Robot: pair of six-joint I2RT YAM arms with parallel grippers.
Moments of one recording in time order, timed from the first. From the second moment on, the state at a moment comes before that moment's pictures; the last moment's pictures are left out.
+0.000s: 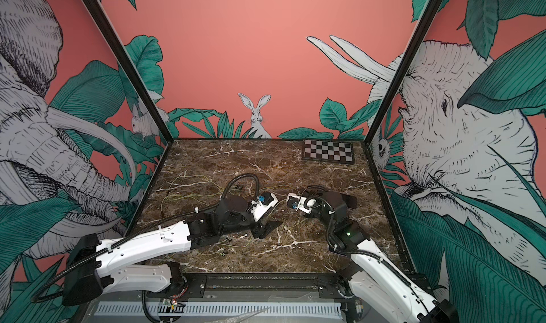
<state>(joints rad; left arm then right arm) -1.10 1.20 0.85 -0.07 0.08 -0.08 0.54 0.78 0.51 -0.04 0.00 -1.06</state>
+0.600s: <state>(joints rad) -0.95 1.34 1.04 -0.16 0.38 -0.09 0.57 0.75 0.50 0.12 -0.16 -1.69</state>
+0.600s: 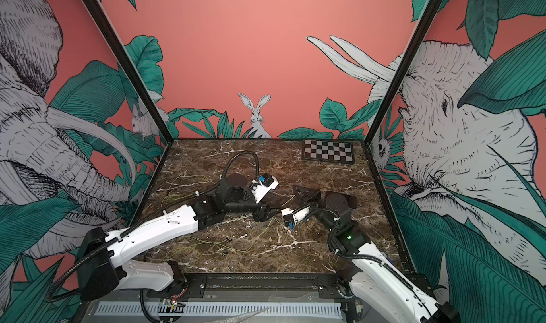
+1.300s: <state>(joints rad) -0.90 1.52 1.23 -0.24 0.61 -0.06 0.57 0.76 0.54 0.11 -0.20 -1.85</state>
